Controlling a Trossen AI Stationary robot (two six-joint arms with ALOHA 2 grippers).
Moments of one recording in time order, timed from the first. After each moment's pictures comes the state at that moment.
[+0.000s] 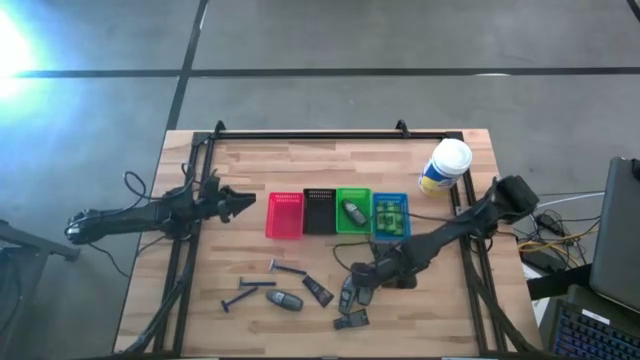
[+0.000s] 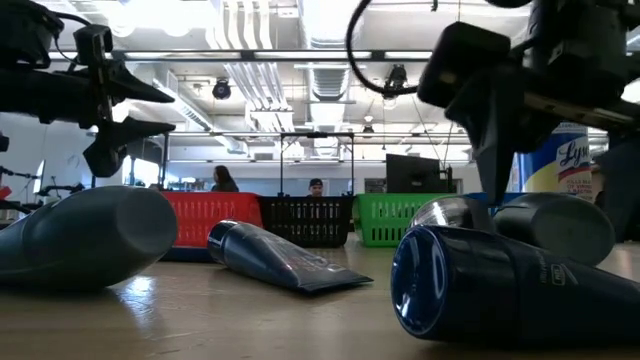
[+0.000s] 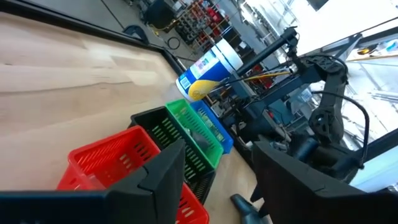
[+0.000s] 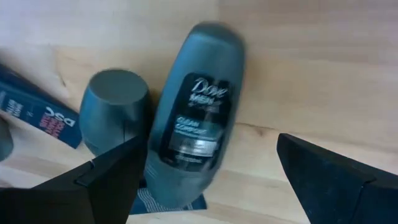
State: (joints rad) left arm 0.13 0.16 0.01 0.04 -0.15 -0.87; right arm 0.45 1.73 1.02 -0.48 -0.07 2.06
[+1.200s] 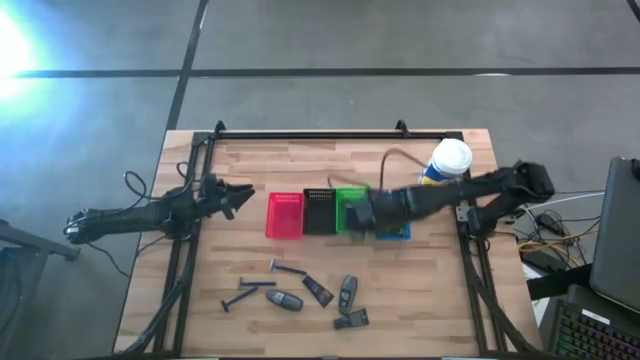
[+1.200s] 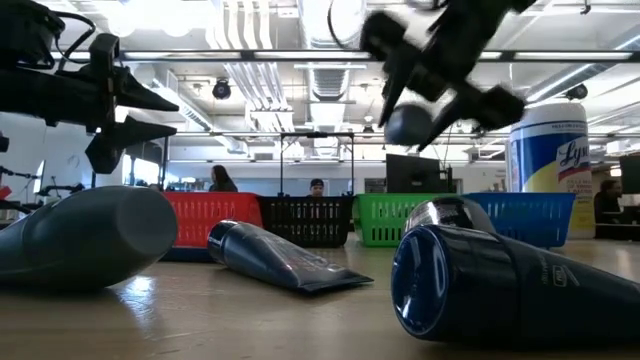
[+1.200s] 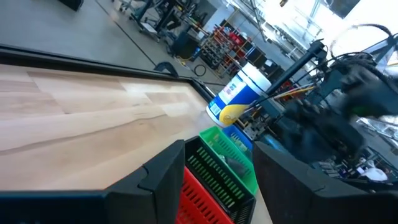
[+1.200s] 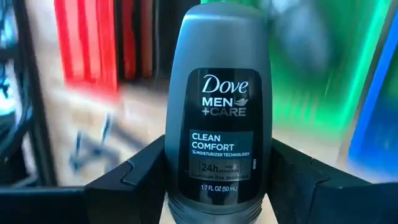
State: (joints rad) left arm 0.13 0.17 0.01 0.06 -0.31 -0.73; right arm 0.06 1.53 1.07 -0.54 0.08 1.60
